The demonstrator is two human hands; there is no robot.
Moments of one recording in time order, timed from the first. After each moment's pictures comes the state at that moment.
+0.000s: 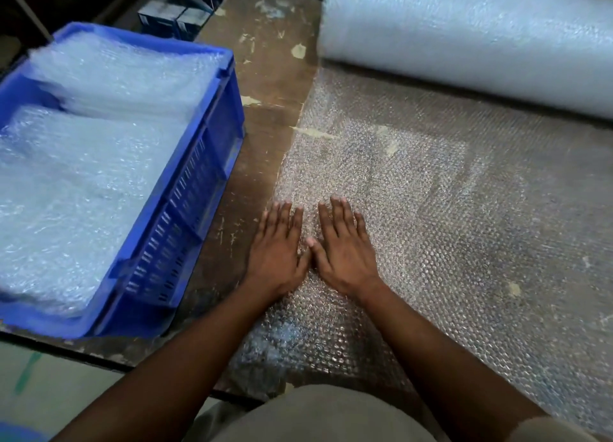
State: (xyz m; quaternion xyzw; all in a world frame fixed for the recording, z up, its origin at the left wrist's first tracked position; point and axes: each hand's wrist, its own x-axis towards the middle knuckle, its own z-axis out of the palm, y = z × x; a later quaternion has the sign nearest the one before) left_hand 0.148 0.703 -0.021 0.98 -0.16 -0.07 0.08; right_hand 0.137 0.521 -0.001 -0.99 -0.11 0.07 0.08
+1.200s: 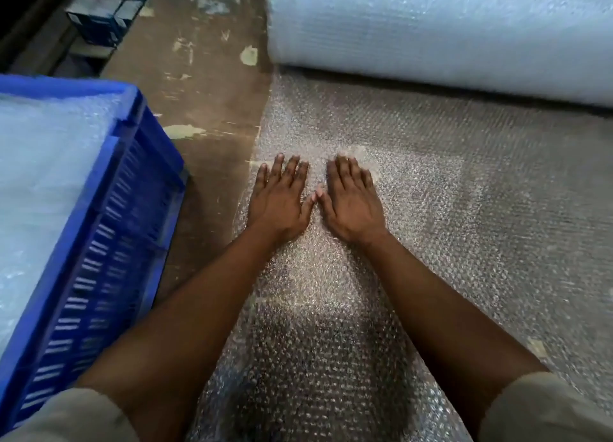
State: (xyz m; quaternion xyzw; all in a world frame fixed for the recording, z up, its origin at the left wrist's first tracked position) left_hand 0.386 0.620 -0.021 0.97 -0.21 -0.07 0.04; right_hand 0.352 0.441 -0.010 -0.99 -0.02 0.06 0.08
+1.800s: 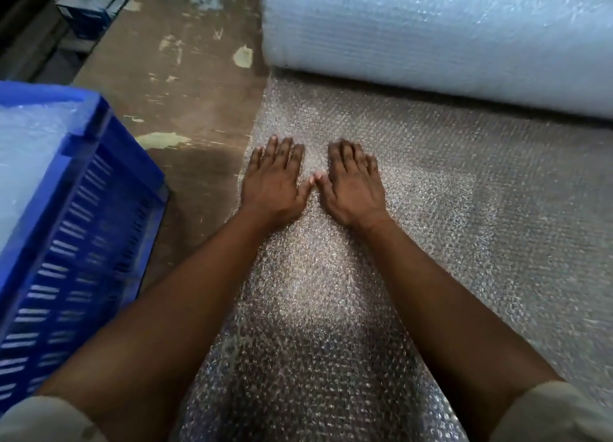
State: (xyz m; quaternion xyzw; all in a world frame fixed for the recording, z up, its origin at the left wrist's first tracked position) left_hand 0.457 0.606 -0.028 0.98 -0.19 -0.06 0.06; right_hand 0.427 0.425 -0.019 -1.00 0.00 0.06 0.07
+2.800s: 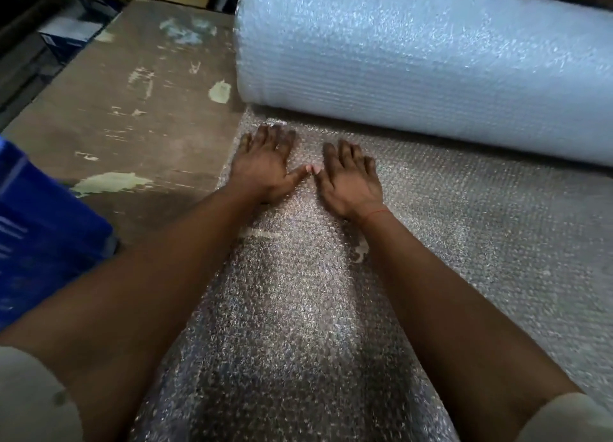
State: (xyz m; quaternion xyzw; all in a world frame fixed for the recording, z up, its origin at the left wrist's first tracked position) left_hand 0.597 0.568 -0.024 0.98 -0.20 -0.06 0.05; right_hand 0.537 0.374 -0.024 -1.00 0.02 0.04 0.06
